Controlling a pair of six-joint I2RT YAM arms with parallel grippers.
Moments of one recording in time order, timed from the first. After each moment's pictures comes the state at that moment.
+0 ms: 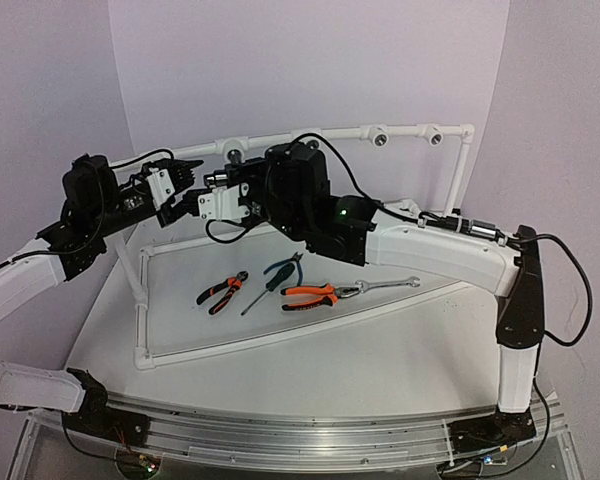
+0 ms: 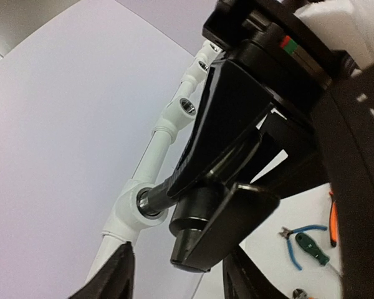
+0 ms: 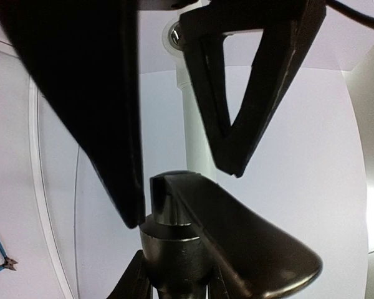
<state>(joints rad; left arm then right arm) -0.49 1.08 0.95 0.18 0.45 0.87 1.12 2.02 1.94 0.01 0.43 -1.44</state>
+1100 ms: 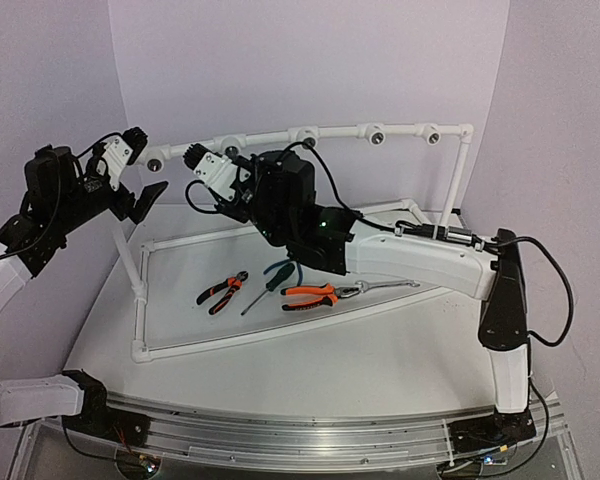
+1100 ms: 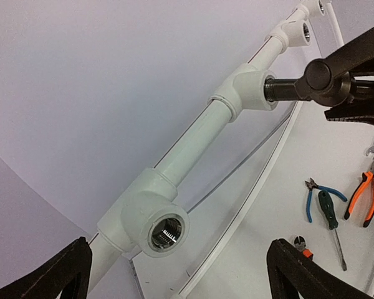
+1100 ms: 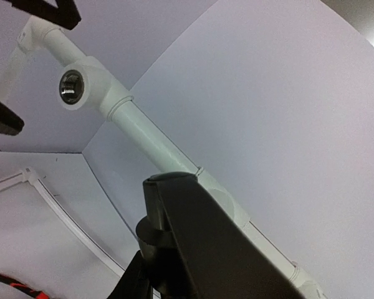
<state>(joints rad) -0.35 0.93 1.06 -0.21 0.11 0.57 1.14 2.11 1.99 0.21 0.55 -0.79</state>
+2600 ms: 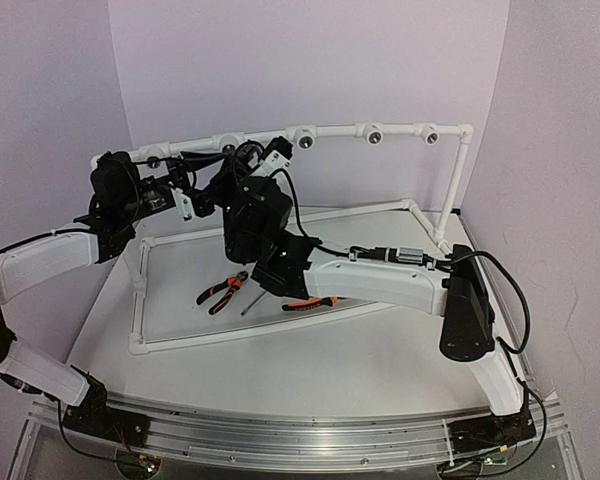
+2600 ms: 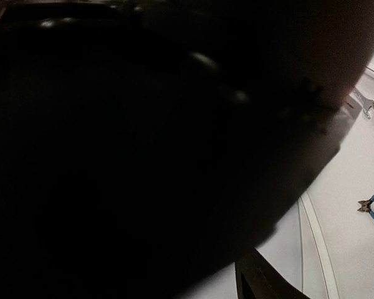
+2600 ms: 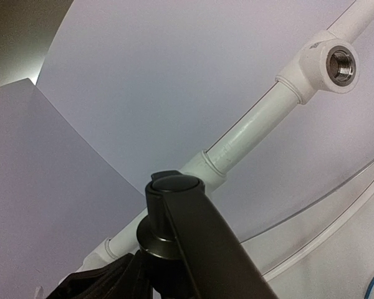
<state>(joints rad) -0.41 1.33 0.99 0.51 0.70 1.34 1.19 2.30 2.12 0.55 0.95 0.54</state>
